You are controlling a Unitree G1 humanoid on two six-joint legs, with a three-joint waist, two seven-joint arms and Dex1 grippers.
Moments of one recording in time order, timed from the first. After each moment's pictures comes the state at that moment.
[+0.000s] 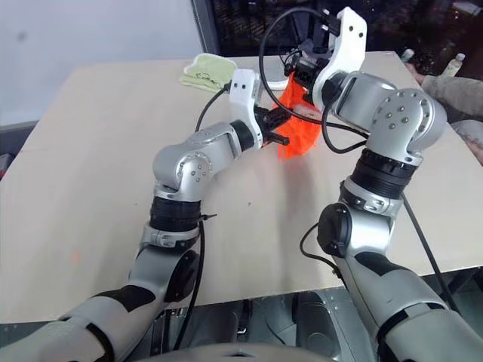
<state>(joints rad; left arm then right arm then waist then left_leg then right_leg) -0.91 0.03 0.00 0.03 -0.42 0.90 -0.24 -1.20 -0.04 -0.53 -0.06 0.51 1.42 -0.10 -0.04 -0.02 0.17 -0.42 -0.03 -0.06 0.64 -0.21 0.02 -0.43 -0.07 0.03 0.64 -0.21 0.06</state>
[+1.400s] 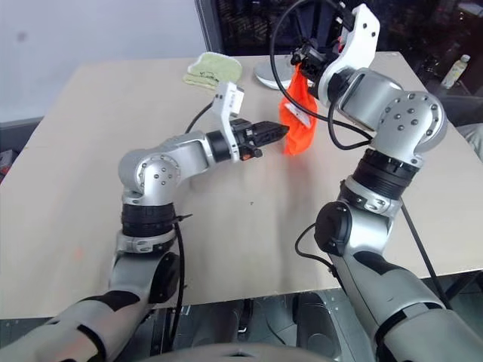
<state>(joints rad) -0.84 0.14 0.07 -0.09 -0.59 1.08 -0.41 -1.21 -0.01 -0.62 -0.06 0.60 1.39 -0.22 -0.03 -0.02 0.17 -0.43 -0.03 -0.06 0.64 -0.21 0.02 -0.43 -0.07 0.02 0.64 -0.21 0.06</state>
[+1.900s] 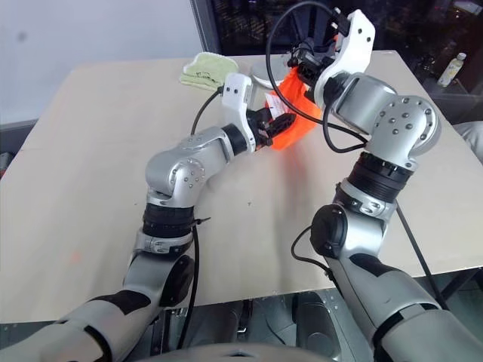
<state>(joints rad) -0.83 0.09 -0.01 -0.07 -0.43 0.85 -0.32 -1.20 0.04 -0.63 -0.08 0.60 1.39 -0.25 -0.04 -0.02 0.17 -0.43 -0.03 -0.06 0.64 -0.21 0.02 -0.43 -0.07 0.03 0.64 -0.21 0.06</state>
